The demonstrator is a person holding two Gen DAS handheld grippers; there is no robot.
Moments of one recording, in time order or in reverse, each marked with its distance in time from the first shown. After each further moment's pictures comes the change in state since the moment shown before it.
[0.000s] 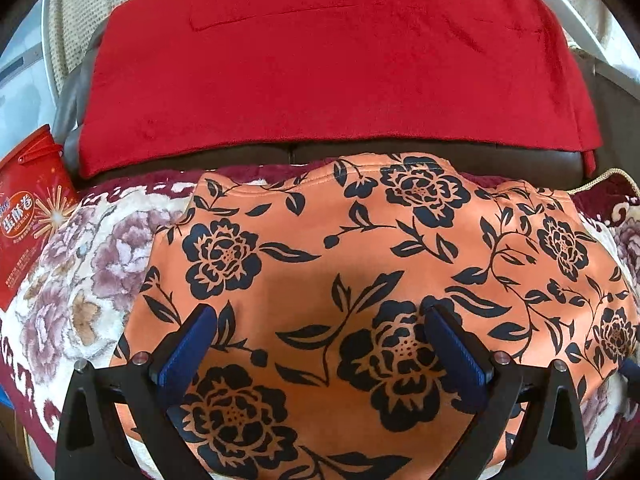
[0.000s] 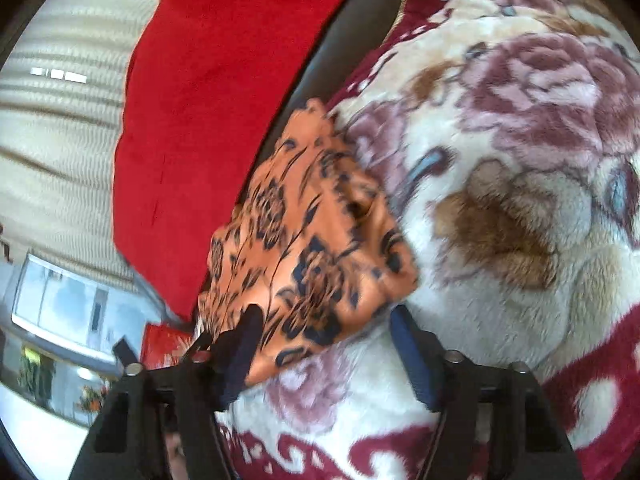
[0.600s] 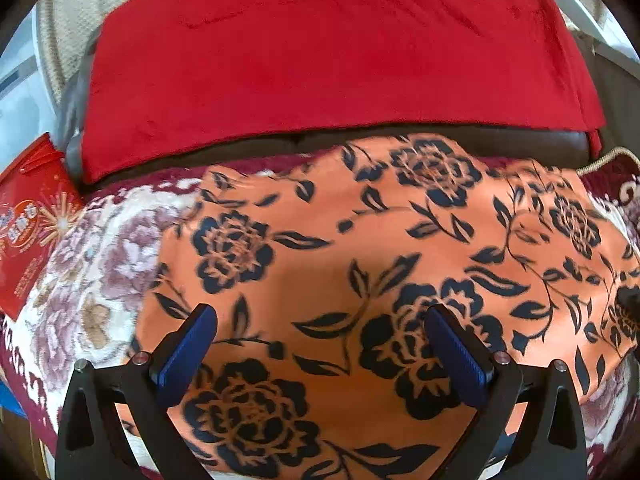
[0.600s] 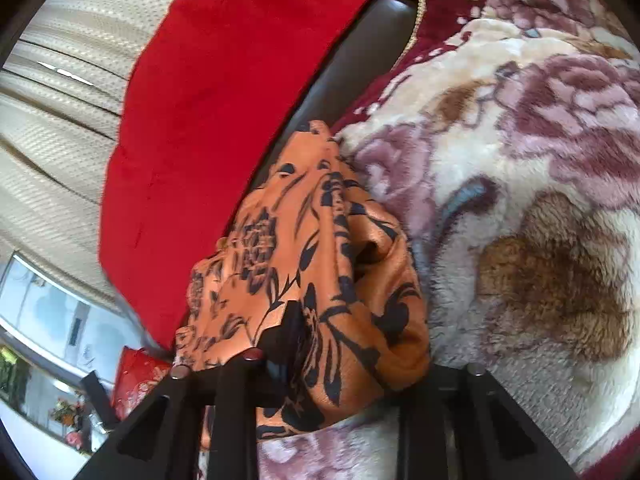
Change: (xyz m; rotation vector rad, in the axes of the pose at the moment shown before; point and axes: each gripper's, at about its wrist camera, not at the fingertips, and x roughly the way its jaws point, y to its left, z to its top) left arm 0.001 0.010 0.000 0.033 0.013 0.038; right arm 0.052 0.014 0.003 -0.067 -0.133 -0.058
